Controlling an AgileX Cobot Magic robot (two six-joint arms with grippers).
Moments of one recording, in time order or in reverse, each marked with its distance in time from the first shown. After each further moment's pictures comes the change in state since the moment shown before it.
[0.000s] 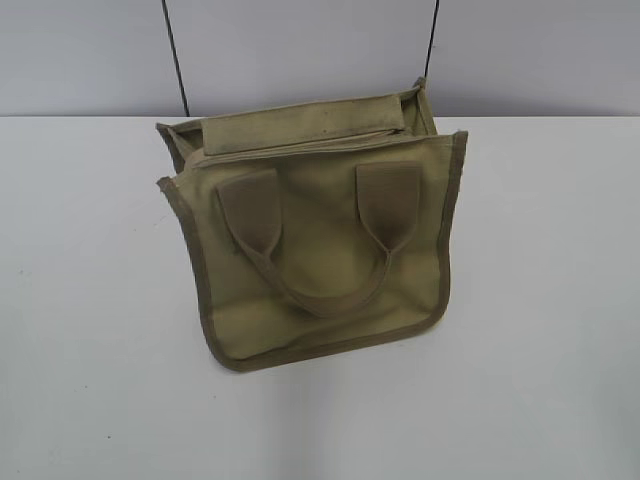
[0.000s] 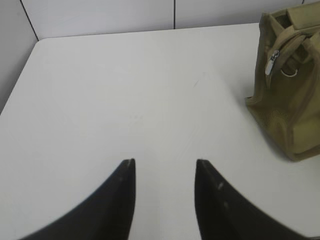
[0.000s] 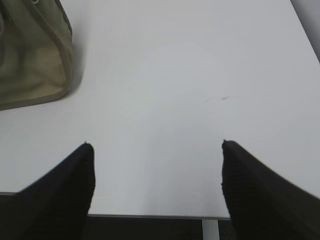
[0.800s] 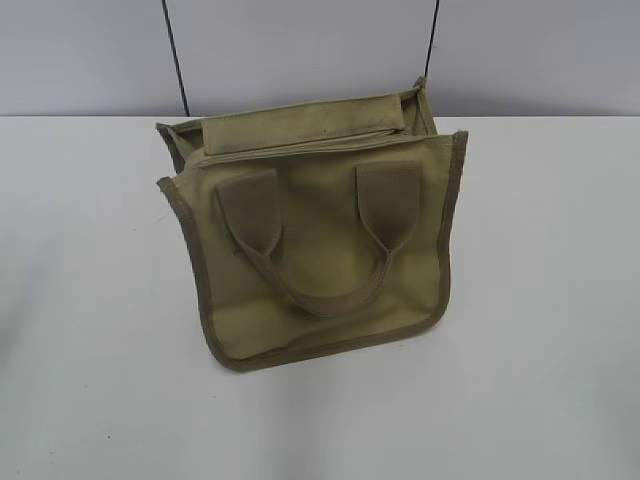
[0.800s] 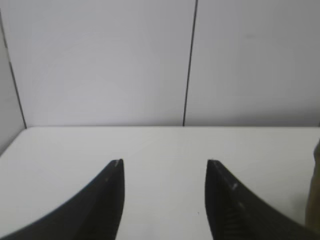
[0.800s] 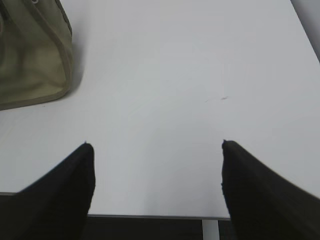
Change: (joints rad) left arm -0.060 0.610 0.307 -0.073 -1.276 0.002; right arm 0.000 0.000 0.000 0.000 0.000 0.000
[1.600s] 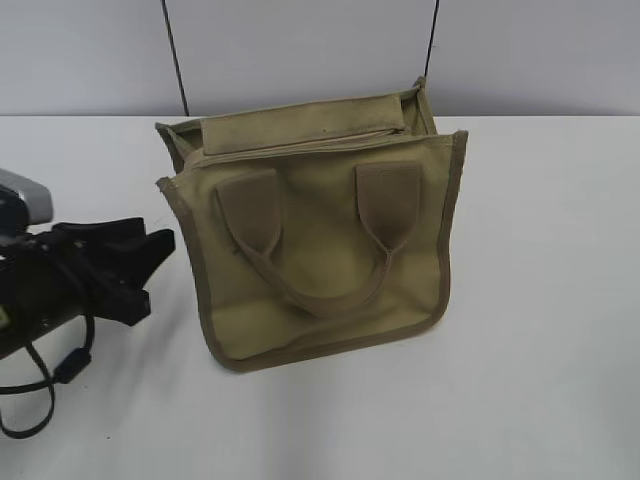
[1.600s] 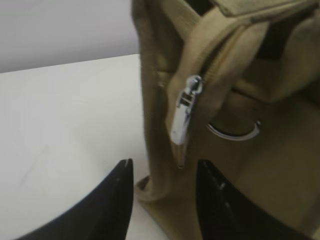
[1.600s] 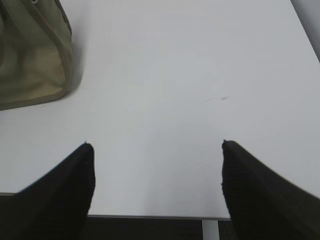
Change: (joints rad) left arm -0.277 1.125 -0.028 0.414 -0.927 -0.234; right arm 0.000 0.000 0.000 0.000 0.000 0.000
